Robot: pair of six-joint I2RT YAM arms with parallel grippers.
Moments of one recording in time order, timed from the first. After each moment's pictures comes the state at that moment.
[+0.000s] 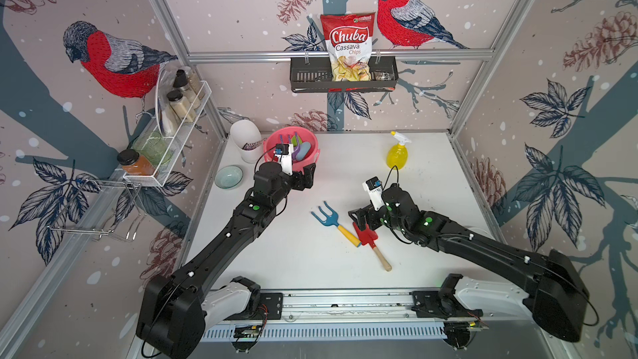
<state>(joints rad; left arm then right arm) -0.43 1.10 0.76 0.05 0.06 -0.31 0.86 1.17 0.72 -0.21 0.02 0.26</state>
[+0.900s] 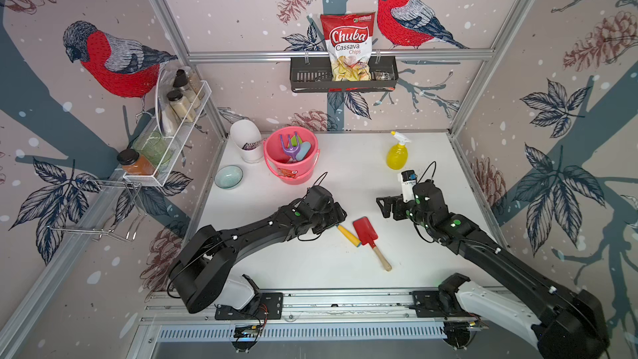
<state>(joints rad) -0.78 1.46 0.80 -0.21 0.20 -1.13 0.57 0.97 0.64 -0.30 0.02 0.29</state>
